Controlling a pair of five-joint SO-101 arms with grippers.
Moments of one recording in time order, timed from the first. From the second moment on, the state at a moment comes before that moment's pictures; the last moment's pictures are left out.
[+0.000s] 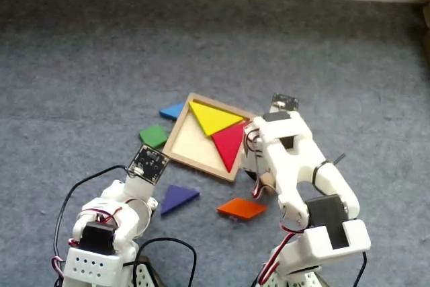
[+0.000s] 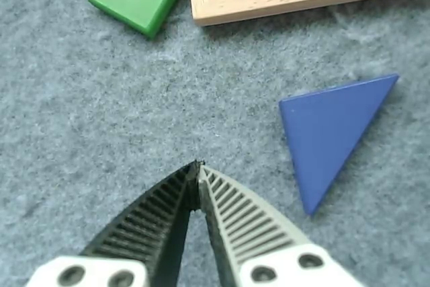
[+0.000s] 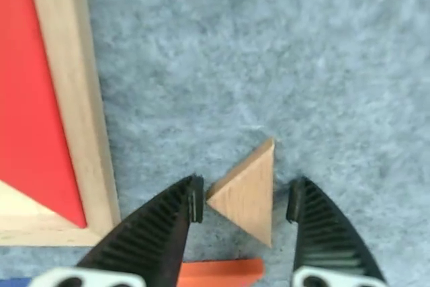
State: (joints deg) left arm 5.2 -102.3 96.0 75.4 -11.0; right arm -17.1 2.4 35.4 64.3 -26.0
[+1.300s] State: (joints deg) left arm 5.2 -102.3 96.0 75.4 -11.0; right arm -29.7 2.5 21.8 54.1 -50.7
